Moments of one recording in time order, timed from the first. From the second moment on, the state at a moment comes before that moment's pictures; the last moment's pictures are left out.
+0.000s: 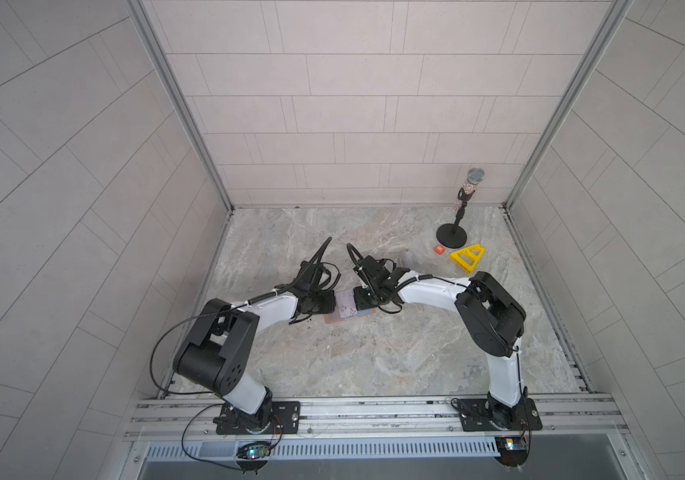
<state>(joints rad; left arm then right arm) -0.39 1.55 0.72 -0.21 0.24 -0.40 0.77 1.99 1.32 -0.40 -0.05 0.55</state>
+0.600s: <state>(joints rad) -0.38 1.43 0.64 -0.26 0.11 -0.51 0.77 1.99 1.32 -0.39 -0.05 0.55</state>
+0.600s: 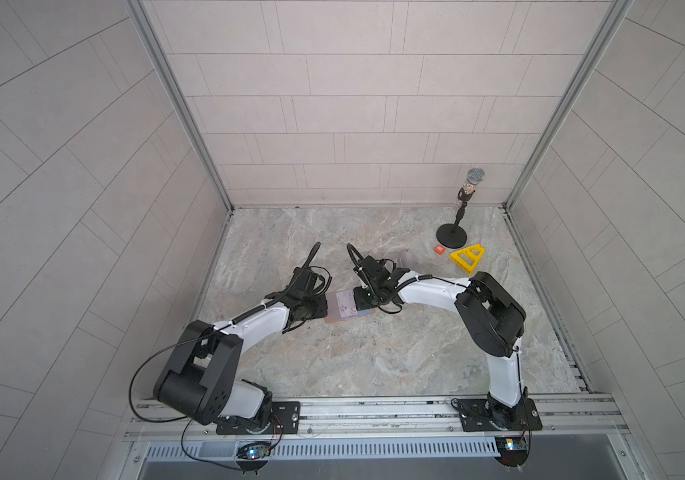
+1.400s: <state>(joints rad) -0.35 1.50 0.59 -0.09 0.19 -0.57 0.77 2.00 1.32 -0.38 -0.05 0.55</state>
